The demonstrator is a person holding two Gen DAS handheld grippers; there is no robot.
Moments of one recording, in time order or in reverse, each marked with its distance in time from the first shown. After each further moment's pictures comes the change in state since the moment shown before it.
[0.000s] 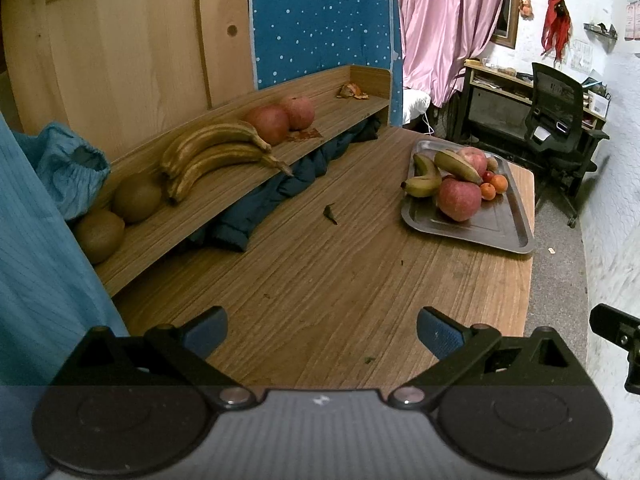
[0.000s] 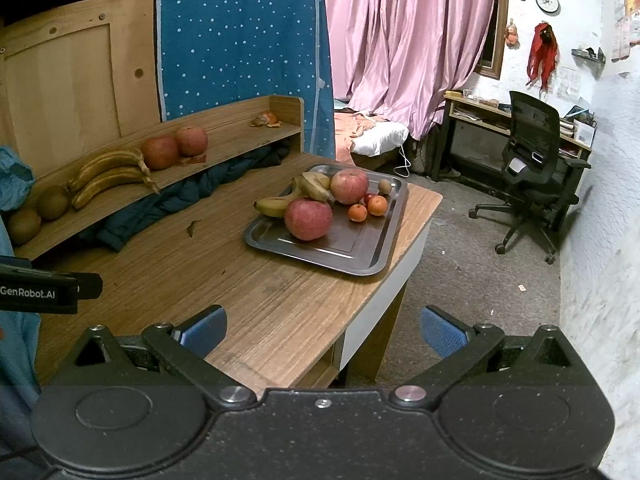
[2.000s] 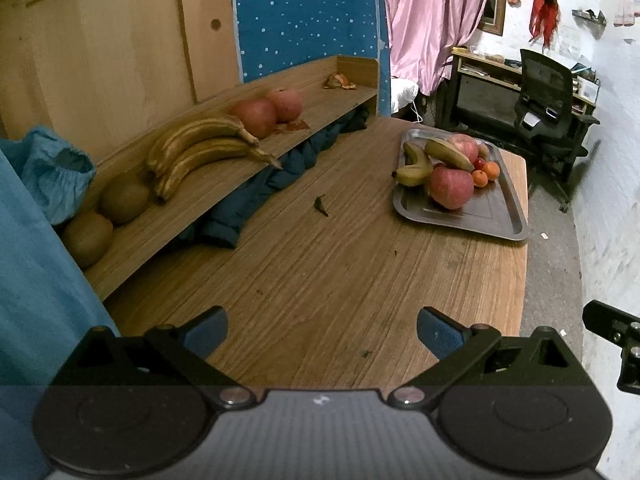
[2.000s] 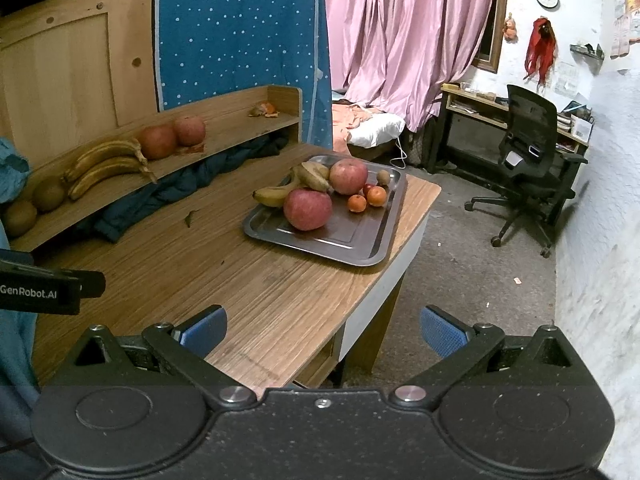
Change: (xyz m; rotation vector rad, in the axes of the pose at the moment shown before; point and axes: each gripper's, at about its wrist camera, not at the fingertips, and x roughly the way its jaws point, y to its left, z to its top) left arm 0.005 0.001 0.000 0.040 0.024 -0.028; right arm -0.002 0.007 -0.007 0.002 0.025 -0.022
